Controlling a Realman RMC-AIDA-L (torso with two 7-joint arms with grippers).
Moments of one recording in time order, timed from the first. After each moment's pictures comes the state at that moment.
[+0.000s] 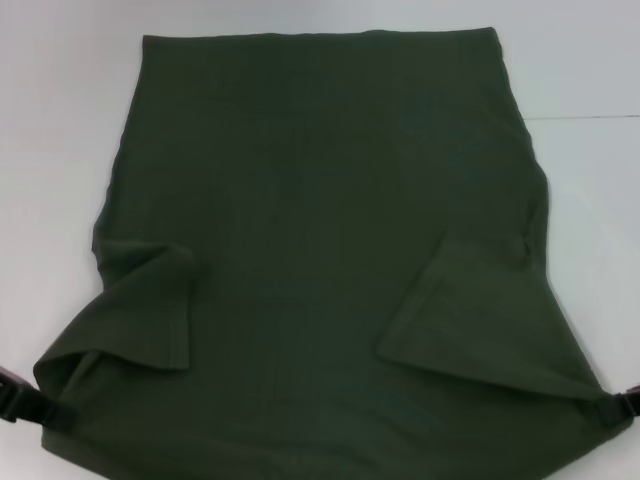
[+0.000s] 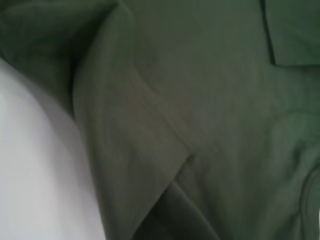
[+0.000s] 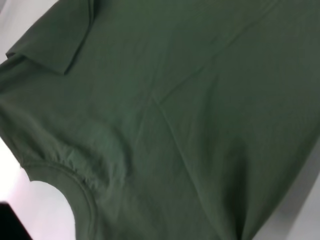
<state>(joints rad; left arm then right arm) -0.70 -1.95 0.47 0.85 2.85 1.90 -2.03 0.59 1.82 -0.69 -0.53 -2.47 -1.70 2.05</state>
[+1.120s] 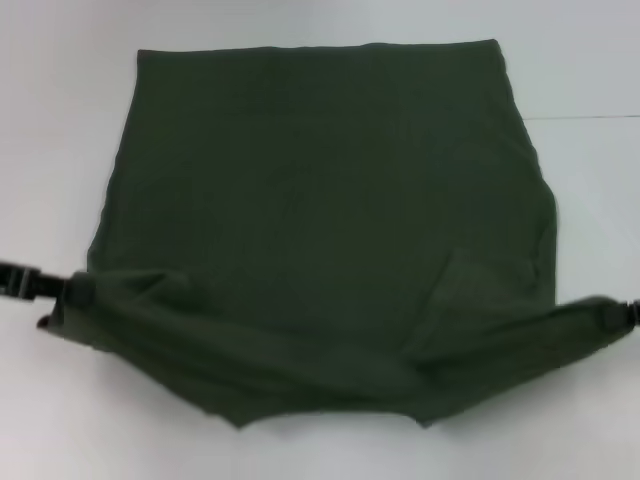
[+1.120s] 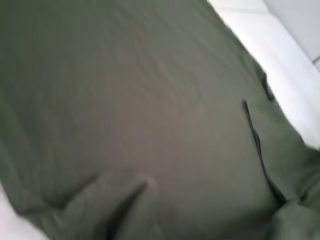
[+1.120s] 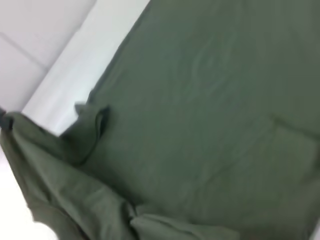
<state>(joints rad) -0.72 -1.92 0.29 0.85 2.68 1.83 -2.05 0.58 1.82 -0.40 -0.54 -2.46 -1.70 1.93</state>
